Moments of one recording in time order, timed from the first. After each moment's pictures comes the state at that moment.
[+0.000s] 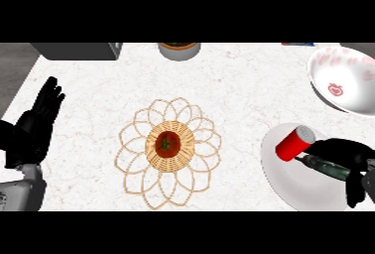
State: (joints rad) left arm -0.15 0.28 0.11 -1.55 0.00 0.08 0.14; right arm -0.30 -0.69 0.34 -1.04 0.93 0.57 -0.46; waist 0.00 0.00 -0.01
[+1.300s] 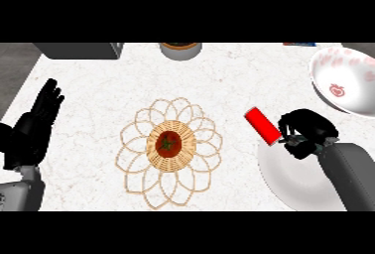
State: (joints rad) left arm -0.15 0.27 0.14 -1.54 0.00 0.04 0.12; right arm -0.45 -0.42 0.16 -0.92 0.99 0.28 -0.28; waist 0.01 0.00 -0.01
